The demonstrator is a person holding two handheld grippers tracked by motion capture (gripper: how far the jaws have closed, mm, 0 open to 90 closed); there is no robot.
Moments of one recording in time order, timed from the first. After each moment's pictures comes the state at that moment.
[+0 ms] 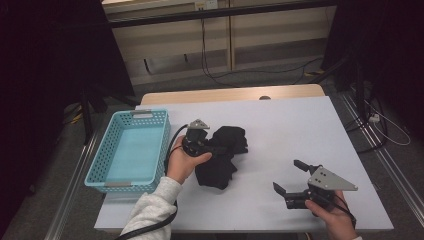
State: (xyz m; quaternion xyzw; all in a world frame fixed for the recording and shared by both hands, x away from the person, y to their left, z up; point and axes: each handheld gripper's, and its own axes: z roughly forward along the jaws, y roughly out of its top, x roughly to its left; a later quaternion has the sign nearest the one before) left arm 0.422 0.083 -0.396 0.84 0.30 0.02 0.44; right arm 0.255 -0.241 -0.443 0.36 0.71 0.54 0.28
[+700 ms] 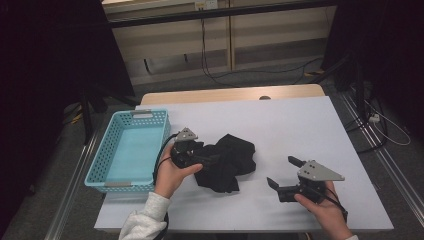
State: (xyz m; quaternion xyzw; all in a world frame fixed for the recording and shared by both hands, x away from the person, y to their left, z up) left arm 0.398 0.117 -0.400 0.83 0.31 0.07 0.45; right arm 0.277 -0.225 -0.442 0.38 0.73 0.51 0.26
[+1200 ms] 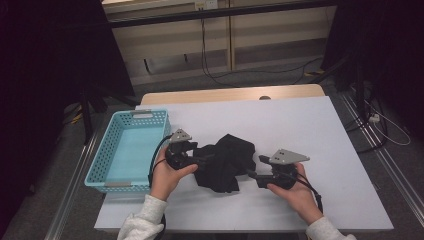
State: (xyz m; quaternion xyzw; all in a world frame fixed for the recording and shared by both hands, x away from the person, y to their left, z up) left arm 0.397 0.129 -0.399 0.82 0.33 0.08 0.45; right arm 0.322 -0.178 -0.451 0.38 0.77 0.48 0.18
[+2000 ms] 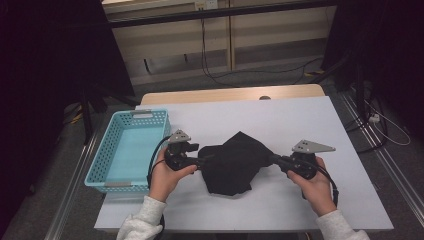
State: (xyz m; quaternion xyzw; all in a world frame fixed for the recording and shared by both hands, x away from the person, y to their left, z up) left arm 0.394 0.128 -0.399 0.82 0.33 0.06 0.46; right arm 0.323 -0.234 -0.431 0.44 0.73 0.50 0.16
